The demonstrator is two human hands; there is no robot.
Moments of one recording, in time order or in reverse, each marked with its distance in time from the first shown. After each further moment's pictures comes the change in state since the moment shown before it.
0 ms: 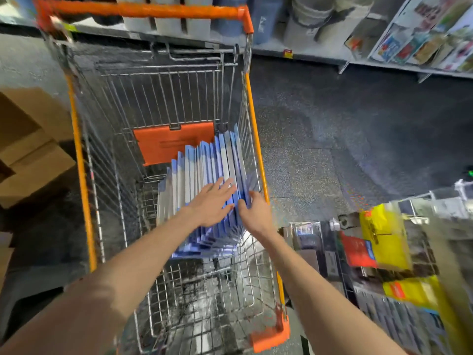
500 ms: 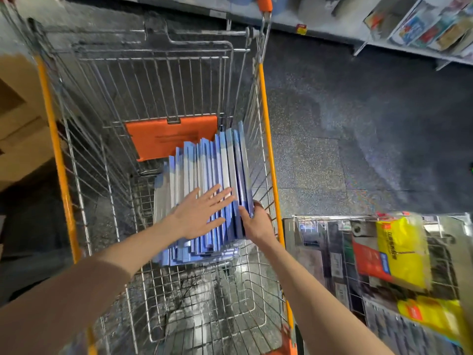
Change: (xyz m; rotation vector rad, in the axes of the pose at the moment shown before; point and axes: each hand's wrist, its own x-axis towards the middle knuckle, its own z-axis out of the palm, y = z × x) left_hand -0.019 -0.056 0.027 0.128 -0.072 0.116; right_hand 0.032 0.012 0.040 0.048 -0.137 0.150
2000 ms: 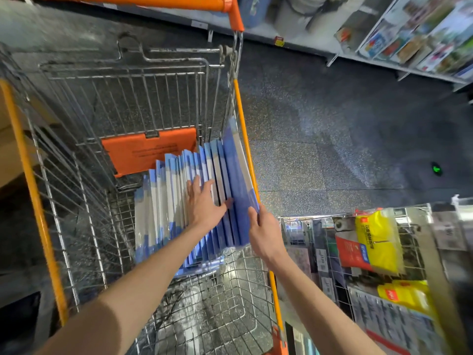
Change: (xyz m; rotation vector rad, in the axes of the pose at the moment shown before) left_hand 0.044 0.036 0.005 -0.874 0.472 -0.642; right_hand -0.073 -0.032 -0.033 -0.020 0.217 -0.183
